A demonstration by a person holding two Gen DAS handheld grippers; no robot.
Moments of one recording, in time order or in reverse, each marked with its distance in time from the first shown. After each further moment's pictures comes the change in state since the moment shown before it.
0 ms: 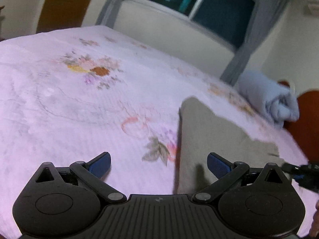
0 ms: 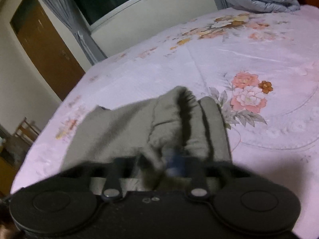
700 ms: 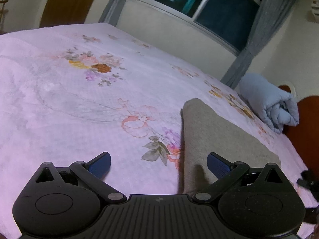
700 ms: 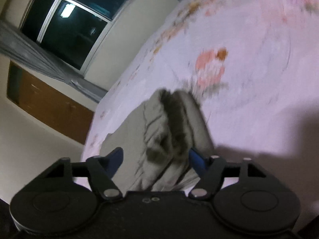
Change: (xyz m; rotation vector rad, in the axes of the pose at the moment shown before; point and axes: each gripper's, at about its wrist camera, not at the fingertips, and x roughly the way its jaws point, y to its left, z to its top) left arm 0.009 0.002 -0.004 -0.031 0.006 0.000; right arm -0.031 -0.068 -0.036 0.424 -0.004 0.123
